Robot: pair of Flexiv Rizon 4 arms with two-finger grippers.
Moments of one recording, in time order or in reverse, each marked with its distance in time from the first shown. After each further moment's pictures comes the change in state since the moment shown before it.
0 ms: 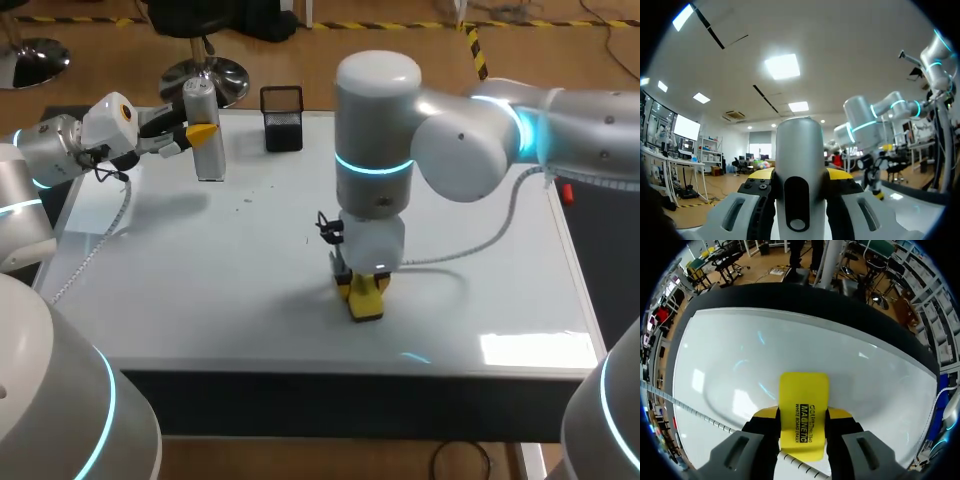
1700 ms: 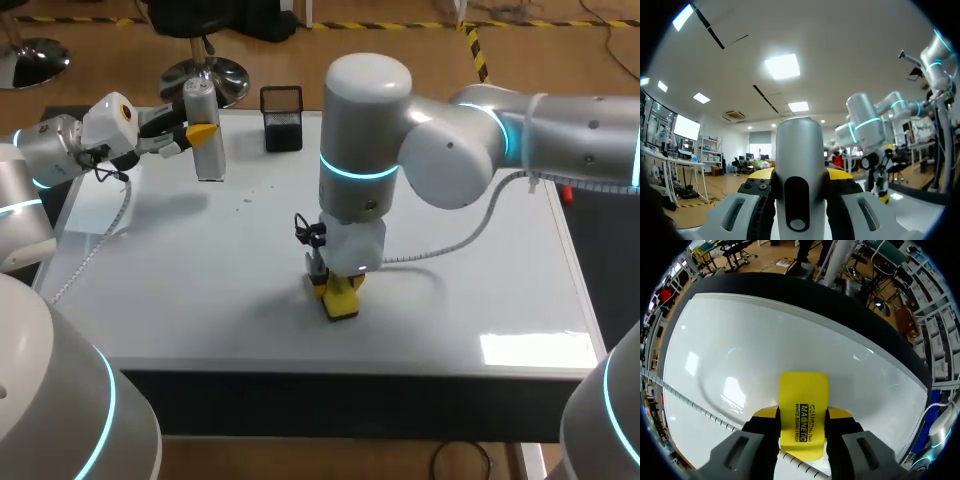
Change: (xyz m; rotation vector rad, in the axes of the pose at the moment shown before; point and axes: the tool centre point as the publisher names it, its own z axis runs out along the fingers) left arm 0.000 0.000 0.000 0.000 0.000 0.000; right arm -0.048 -0.013 -0.004 0.045 -0.049 -0.132
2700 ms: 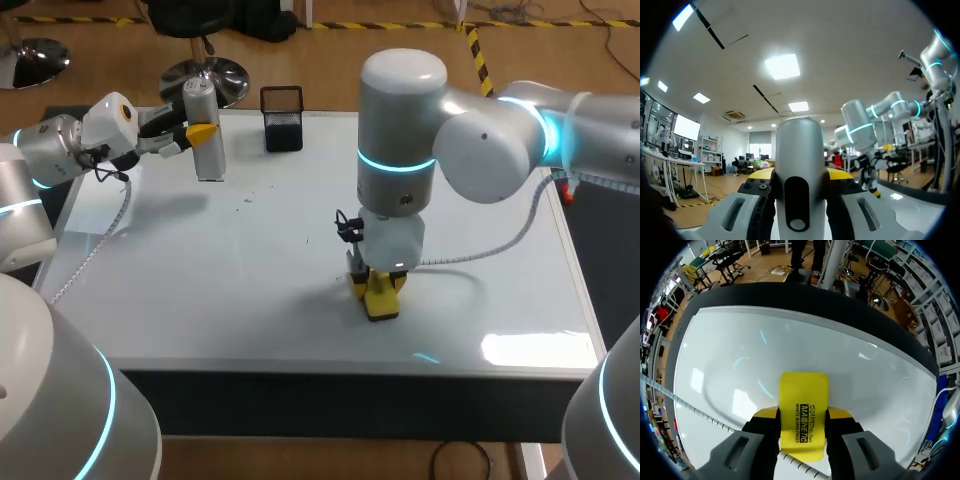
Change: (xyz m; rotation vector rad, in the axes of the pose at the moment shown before) left arm 0.000 0.000 0.000 0.000 0.000 0.000; right arm 0.066 0.023 -0.001 -0.045 0.036 0.124
